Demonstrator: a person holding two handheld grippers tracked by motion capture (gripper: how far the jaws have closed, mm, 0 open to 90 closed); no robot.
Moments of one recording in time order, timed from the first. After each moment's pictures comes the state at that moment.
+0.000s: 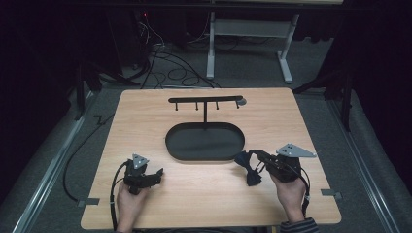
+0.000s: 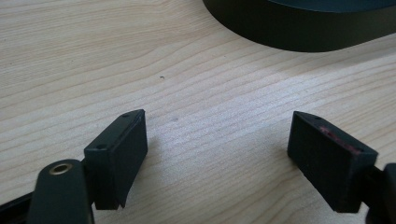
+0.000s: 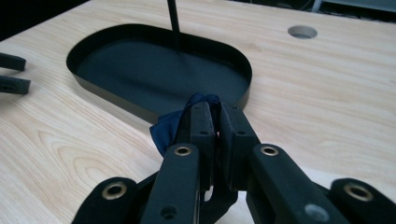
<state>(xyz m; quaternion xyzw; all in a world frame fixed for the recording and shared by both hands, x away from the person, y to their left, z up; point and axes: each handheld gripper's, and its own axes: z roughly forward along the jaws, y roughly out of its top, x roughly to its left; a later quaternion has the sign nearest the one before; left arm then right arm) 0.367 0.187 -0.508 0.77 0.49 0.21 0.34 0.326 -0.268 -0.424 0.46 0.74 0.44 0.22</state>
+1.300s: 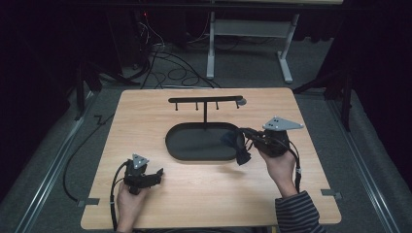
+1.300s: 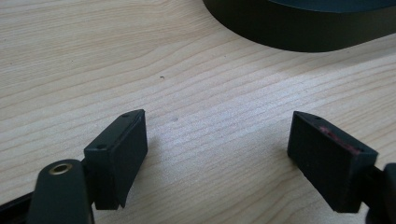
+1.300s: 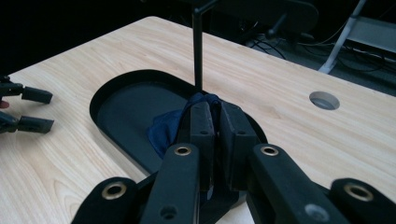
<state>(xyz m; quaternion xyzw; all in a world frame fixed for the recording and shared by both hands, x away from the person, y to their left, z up) 0.367 0.187 -0.508 0.77 0.49 0.21 0.34 0.377 -0.236 -0.370 0.40 0.76 0.45 0.23</state>
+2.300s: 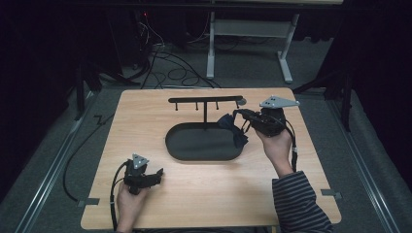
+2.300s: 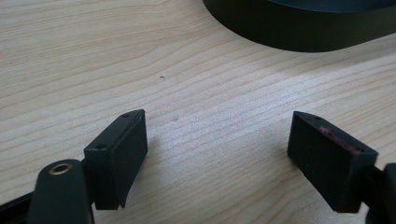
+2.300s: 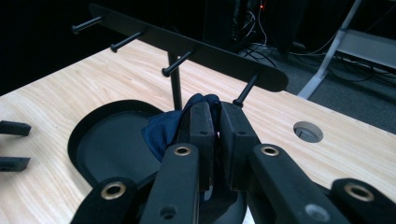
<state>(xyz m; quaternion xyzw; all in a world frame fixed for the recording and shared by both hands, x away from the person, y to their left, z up) 0.367 0.187 -0.508 0.77 0.49 0.21 0.34 0.421 -0.232 -0.341 0.40 0.76 0.46 0.24</state>
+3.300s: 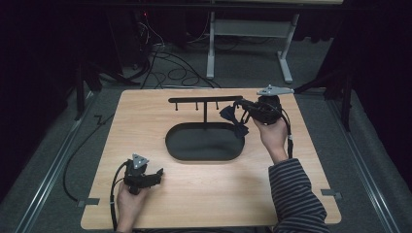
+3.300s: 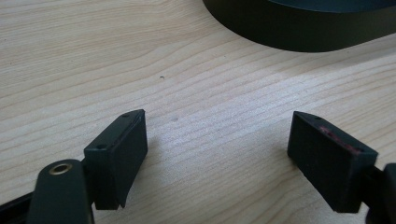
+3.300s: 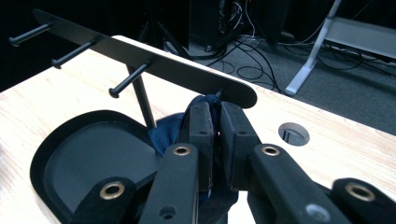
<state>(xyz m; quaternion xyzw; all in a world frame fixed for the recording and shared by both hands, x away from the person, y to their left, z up) 0.367 0.187 -0.508 0.77 0.49 0.21 0.34 0.461 -0.233 -0.343 0.43 0.75 0.44 0.24</state>
